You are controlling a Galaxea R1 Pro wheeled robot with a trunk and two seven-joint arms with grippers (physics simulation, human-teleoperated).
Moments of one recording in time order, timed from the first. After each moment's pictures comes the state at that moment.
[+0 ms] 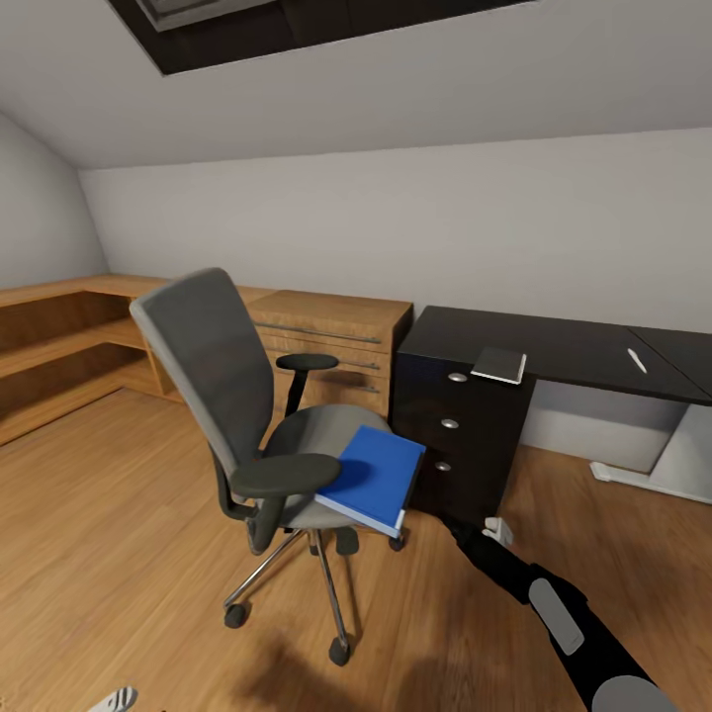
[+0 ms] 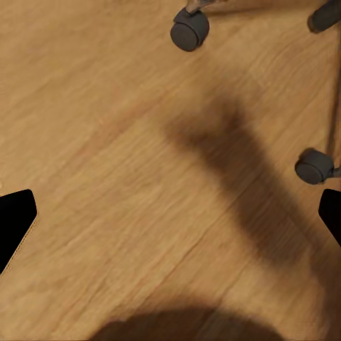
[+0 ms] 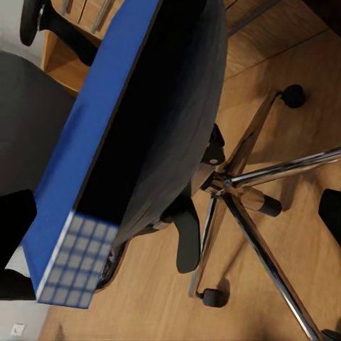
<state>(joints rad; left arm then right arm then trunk) 0.03 0.12 0.42 -0.99 0.32 0.44 -0.30 -0.50 -0.12 -0.04 -0.68 -0.76 0.37 0.63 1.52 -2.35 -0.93</state>
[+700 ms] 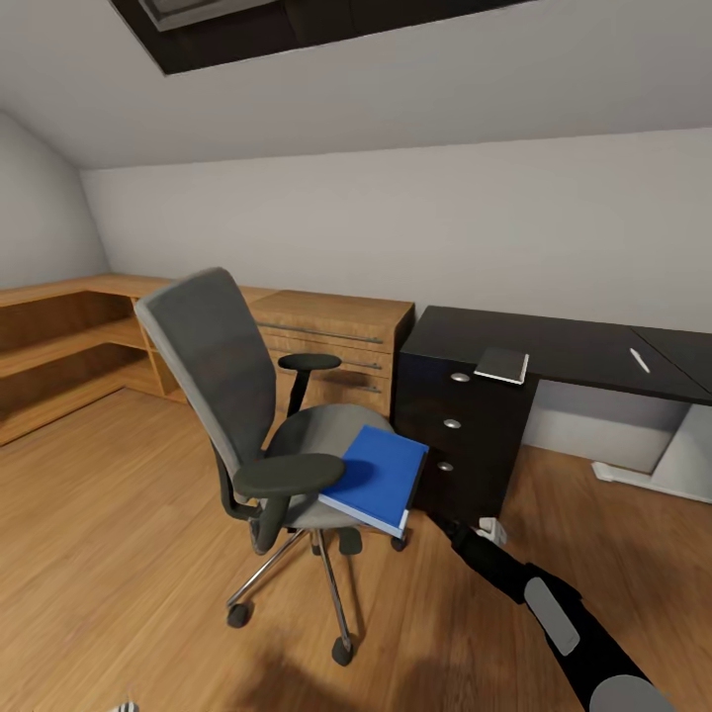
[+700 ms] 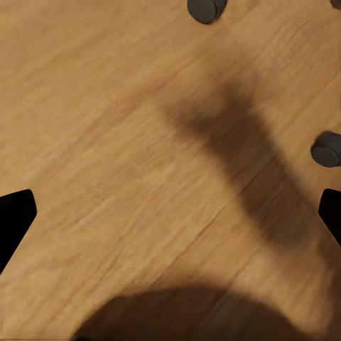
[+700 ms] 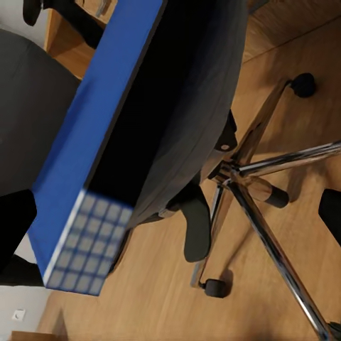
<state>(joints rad) 0.03 0.12 0.41 -0.94 0.32 0.43 -0.29 -0.50 -0.12 0.00 -0.68 -0.76 0.37 0.63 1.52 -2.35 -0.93</state>
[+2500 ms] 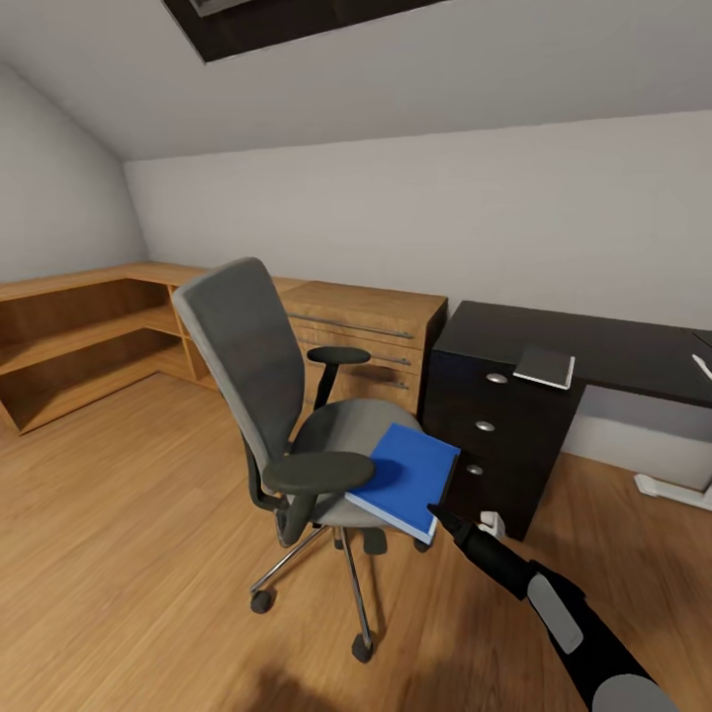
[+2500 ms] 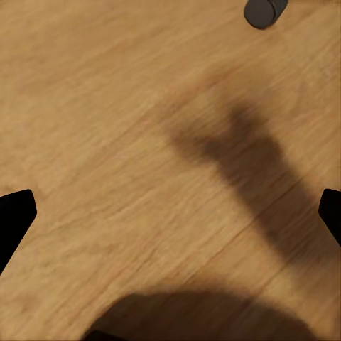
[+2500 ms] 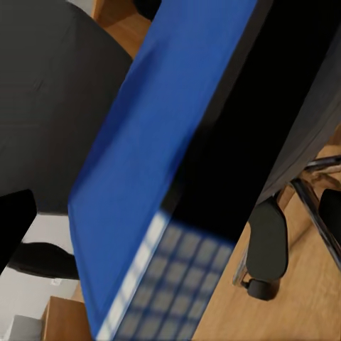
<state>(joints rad) 0.03 0.12 0.41 -0.88 0.32 0.35 -0.29 -0.50 -0.13 -0.02 -0.70 -0.77 0.37 0.74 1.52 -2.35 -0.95</state>
